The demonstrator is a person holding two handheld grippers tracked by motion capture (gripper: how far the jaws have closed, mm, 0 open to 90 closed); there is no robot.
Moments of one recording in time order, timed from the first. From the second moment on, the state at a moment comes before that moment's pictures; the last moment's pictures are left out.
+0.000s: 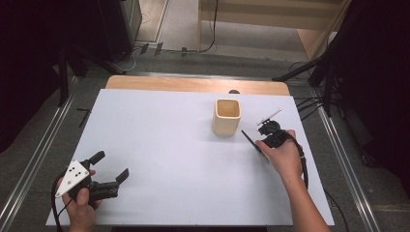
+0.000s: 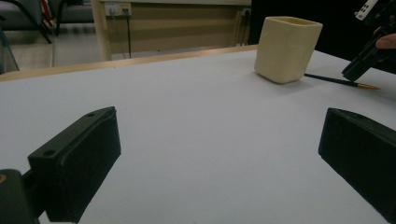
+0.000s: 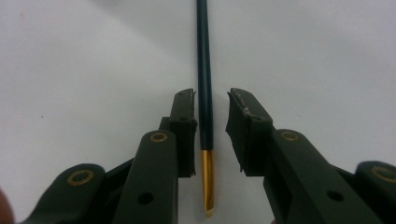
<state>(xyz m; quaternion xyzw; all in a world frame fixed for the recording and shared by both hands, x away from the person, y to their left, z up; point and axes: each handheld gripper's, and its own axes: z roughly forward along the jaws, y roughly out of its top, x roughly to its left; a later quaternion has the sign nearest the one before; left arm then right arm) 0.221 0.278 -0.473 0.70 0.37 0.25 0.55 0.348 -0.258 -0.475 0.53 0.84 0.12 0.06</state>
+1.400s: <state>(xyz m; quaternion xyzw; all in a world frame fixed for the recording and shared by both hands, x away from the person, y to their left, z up) 0.253 0.206 -0.458 0.73 0.32 0.23 0.56 0.259 -0.276 -0.458 0.53 0.74 0.37 0.20</state>
